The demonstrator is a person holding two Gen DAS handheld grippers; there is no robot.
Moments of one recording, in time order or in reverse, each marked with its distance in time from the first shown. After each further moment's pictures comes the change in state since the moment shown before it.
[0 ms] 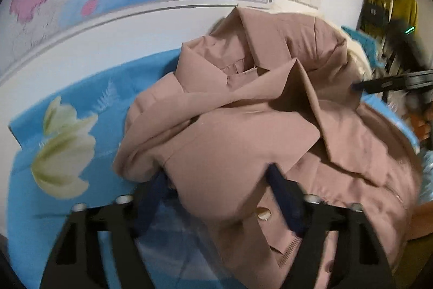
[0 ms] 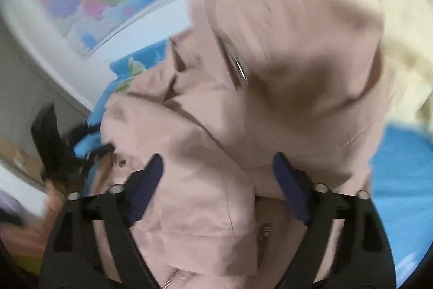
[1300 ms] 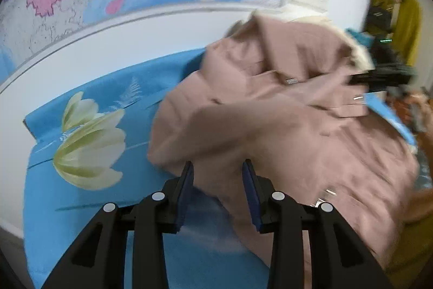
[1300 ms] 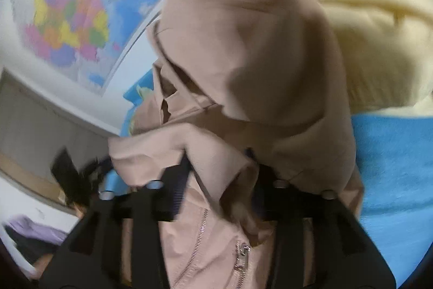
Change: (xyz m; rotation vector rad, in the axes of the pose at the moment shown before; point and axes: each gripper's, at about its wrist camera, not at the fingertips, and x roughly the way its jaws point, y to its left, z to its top) left arm -0.021 0.042 0.004 -0.039 0.053 0.037; right arm 0.055 -0.092 0.026 0.272 0.028 0.204
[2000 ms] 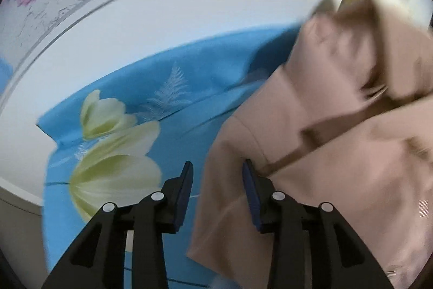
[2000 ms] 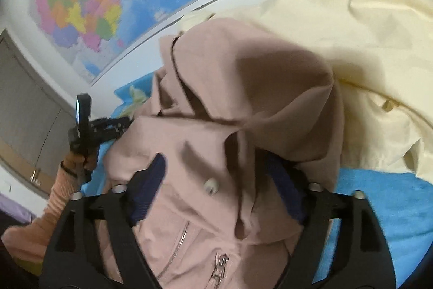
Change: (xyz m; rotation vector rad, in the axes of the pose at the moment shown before) left arm 0.083 0.043 0.069 -0.122 0.149 0.197; right arm -0.030 0.013 0.013 -0.172 -0.065 -0.066
